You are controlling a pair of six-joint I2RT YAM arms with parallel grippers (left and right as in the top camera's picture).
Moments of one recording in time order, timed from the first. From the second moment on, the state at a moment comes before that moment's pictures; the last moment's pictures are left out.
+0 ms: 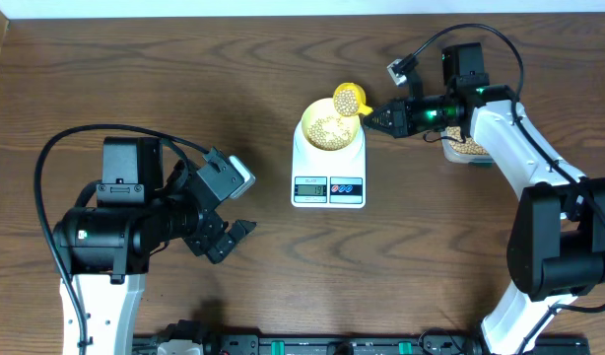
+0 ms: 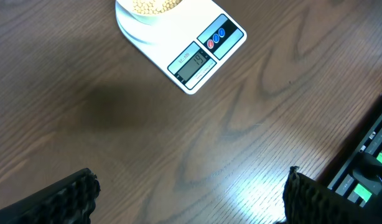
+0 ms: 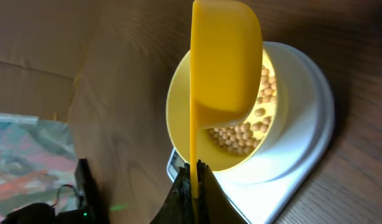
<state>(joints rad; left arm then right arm) -0.04 1.06 1.23 -1.30 0.46 0.74 0.14 1.92 1.39 -0.56 -0.92 0.00</state>
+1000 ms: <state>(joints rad) -0.04 1.06 1.23 -1.30 0.46 0.74 0.27 1.78 1.39 -0.58 -0.54 -0.22</state>
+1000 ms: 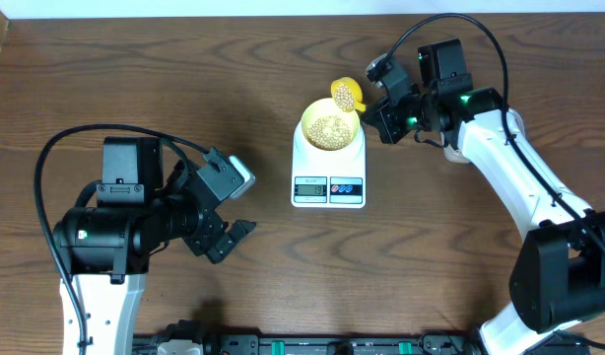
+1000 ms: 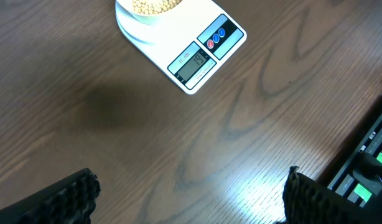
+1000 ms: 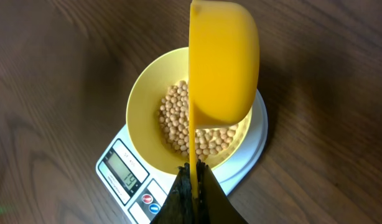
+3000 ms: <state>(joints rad) -0.04 1.06 1.23 -1.30 0.46 0.74 0.40 1.78 1.39 -0.61 -0.32 -0.45</state>
